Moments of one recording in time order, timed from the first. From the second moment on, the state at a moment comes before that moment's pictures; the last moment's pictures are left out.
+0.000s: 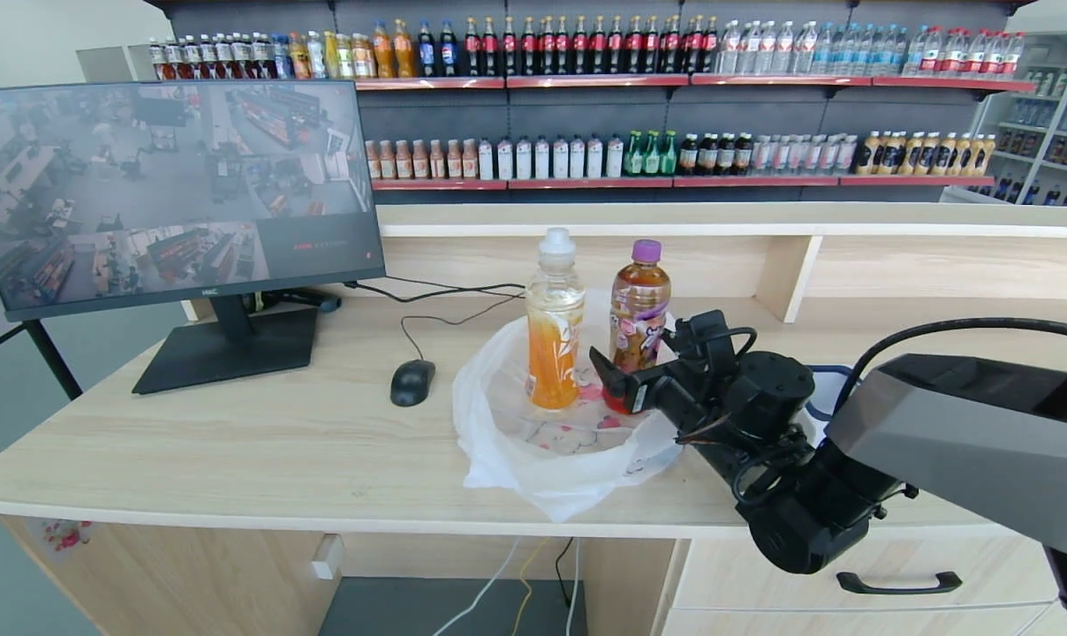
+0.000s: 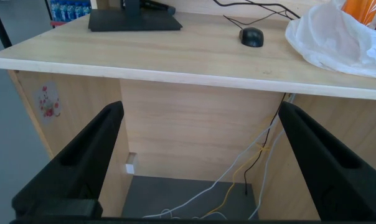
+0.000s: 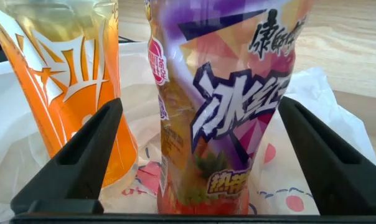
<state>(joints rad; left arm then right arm) 0.00 0.00 0.00 0.00 0.00 0.00 0.46 2.30 -0.89 -1.57 -0.04 -0.04</state>
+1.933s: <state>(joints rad) 0.00 0.00 0.00 0.00 0.00 0.01 0.52 1.77 -0.41 -1.57 -0.04 -0.06</state>
